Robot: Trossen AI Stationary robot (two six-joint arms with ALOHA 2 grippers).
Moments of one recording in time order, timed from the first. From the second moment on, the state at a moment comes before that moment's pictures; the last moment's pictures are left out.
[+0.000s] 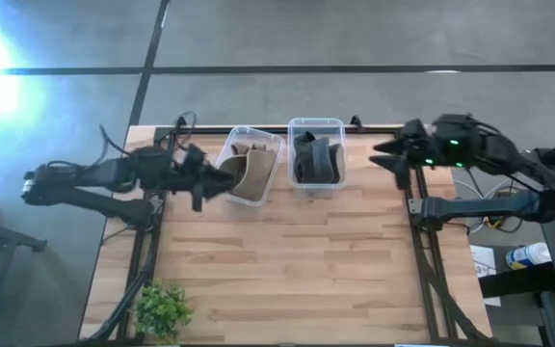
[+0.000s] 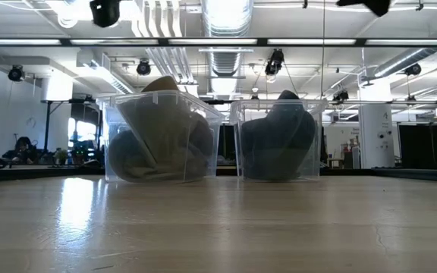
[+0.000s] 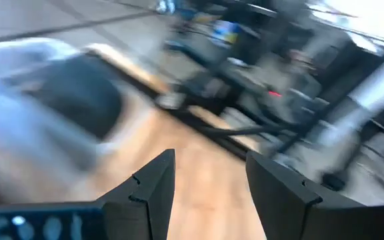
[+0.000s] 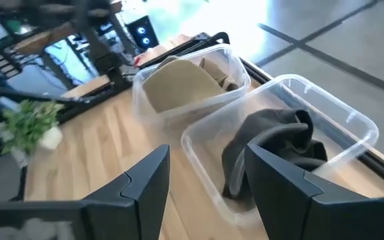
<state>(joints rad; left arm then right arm) 0.00 0.82 0.91 -0.23 -0.05 -0.57 -0.28 0.82 1.22 -0.86 0.00 0.34</state>
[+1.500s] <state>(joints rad) 0.01 0.15 0.01 0.38 0.07 -0.51 -0.26 0.11 0.36 -0.59 -0.23 0.39</state>
